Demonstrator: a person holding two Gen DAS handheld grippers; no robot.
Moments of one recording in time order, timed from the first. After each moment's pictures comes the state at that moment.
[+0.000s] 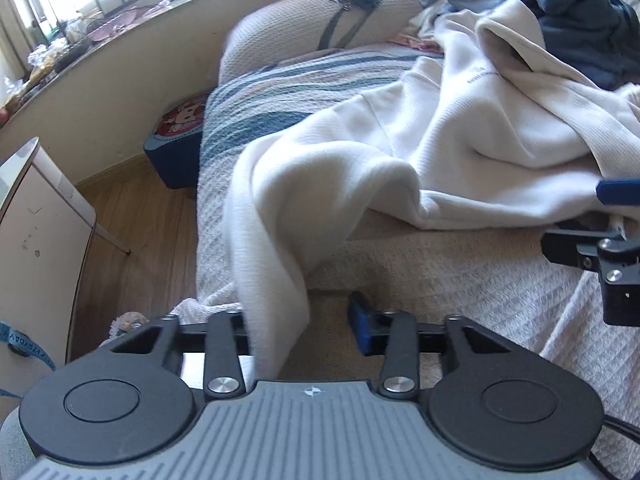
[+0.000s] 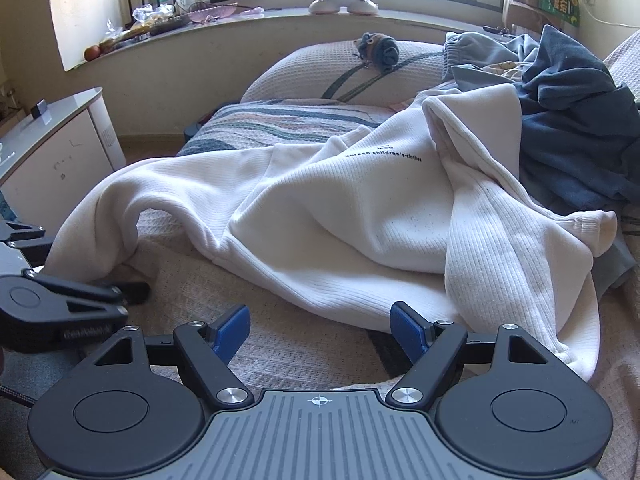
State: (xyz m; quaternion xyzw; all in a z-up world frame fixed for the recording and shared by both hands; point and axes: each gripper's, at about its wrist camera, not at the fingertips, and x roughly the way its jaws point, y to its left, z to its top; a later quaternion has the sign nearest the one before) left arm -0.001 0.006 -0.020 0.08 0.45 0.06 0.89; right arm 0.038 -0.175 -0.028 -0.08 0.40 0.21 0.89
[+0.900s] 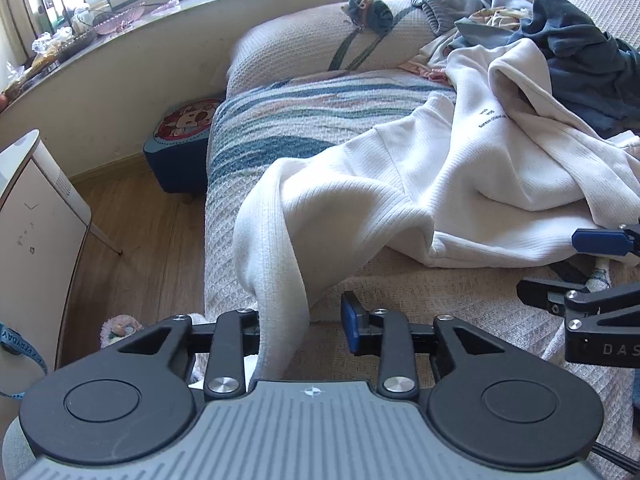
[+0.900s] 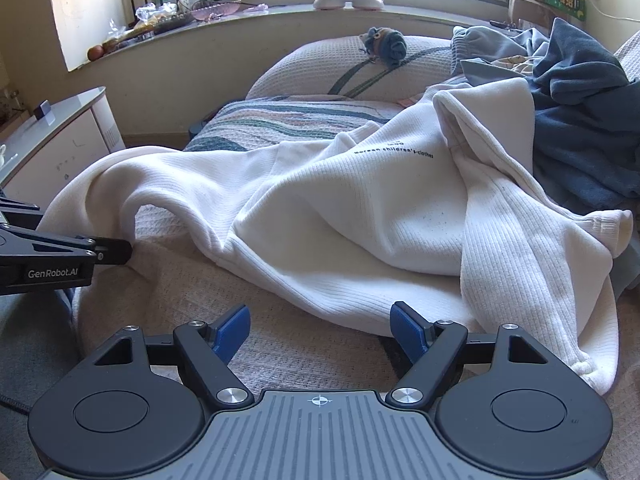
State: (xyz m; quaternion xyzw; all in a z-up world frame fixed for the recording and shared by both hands) left arm 0.006 0.020 0.000 0.04 0.45 0.05 0.89; right arm 0.046 -0.168 -0.034 -0.08 0.40 0.23 0.88
